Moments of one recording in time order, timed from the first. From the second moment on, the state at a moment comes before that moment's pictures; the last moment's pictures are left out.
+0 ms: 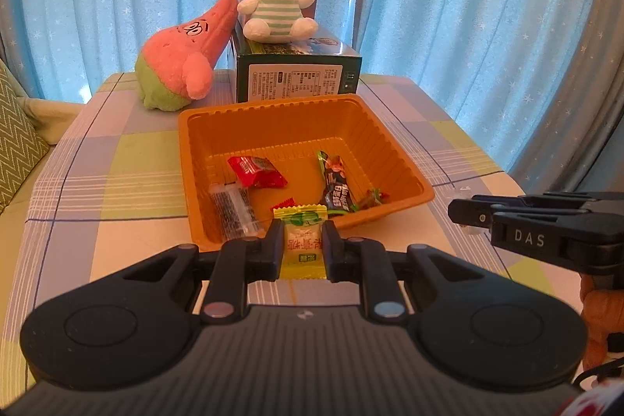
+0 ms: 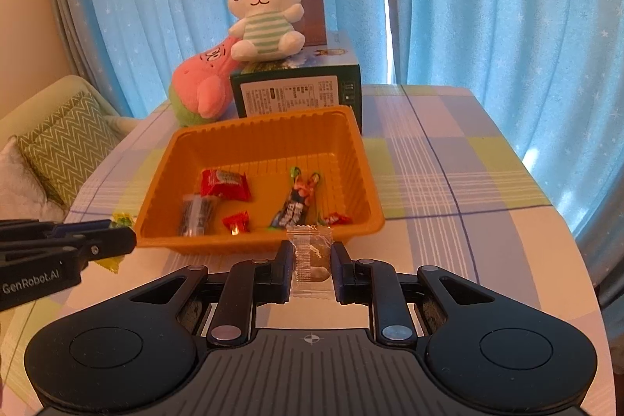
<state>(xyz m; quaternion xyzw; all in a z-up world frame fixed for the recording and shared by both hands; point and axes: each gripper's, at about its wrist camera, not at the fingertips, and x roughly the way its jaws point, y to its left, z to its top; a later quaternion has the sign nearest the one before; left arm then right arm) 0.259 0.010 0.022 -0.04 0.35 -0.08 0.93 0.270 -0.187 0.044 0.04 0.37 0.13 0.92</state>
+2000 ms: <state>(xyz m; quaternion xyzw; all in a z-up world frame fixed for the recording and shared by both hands) 0.288 0.048 -0.014 -0.07 0.36 -0.02 0.93 0.343 -0.185 0.026 0.13 0.39 0.15 0.90</state>
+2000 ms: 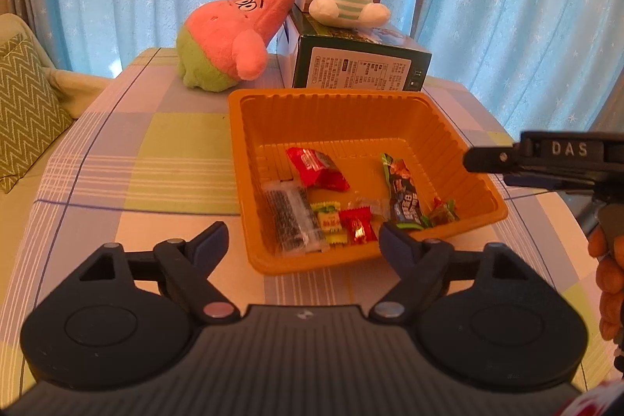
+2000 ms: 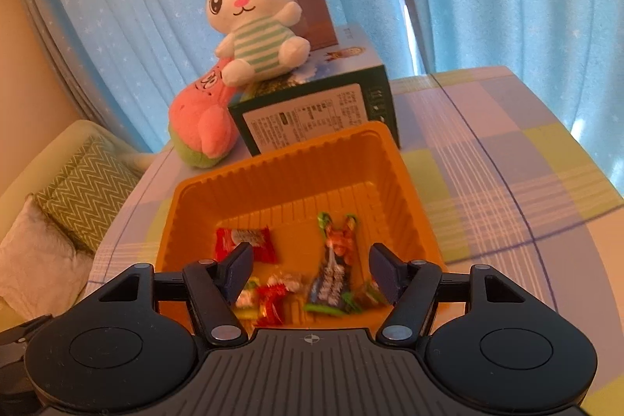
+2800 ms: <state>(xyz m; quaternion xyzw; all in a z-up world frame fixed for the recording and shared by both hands) 0.135 0.017 0.022 -0.07 0.38 -0.01 0.92 0.139 -0.210 0.038 0.11 0.41 0.12 0.90</state>
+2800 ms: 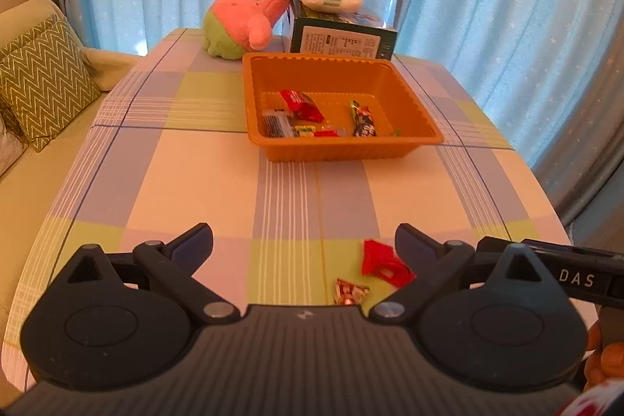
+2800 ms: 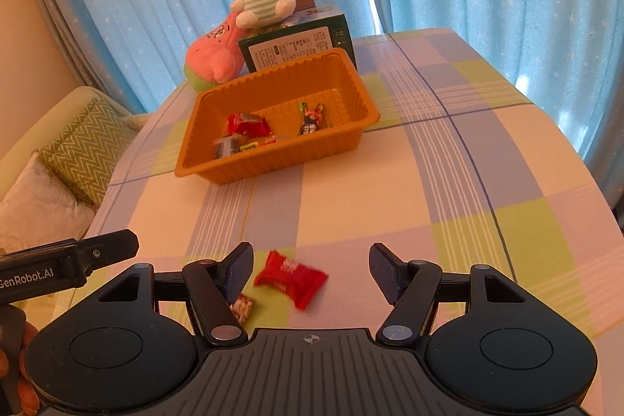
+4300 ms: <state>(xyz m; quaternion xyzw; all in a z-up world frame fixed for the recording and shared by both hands) 0.097 -0.002 -0.017 -0.04 0.40 -0.07 0.91 0.097 -0.230 0.013 0.07 0.42 0.10 0.90</state>
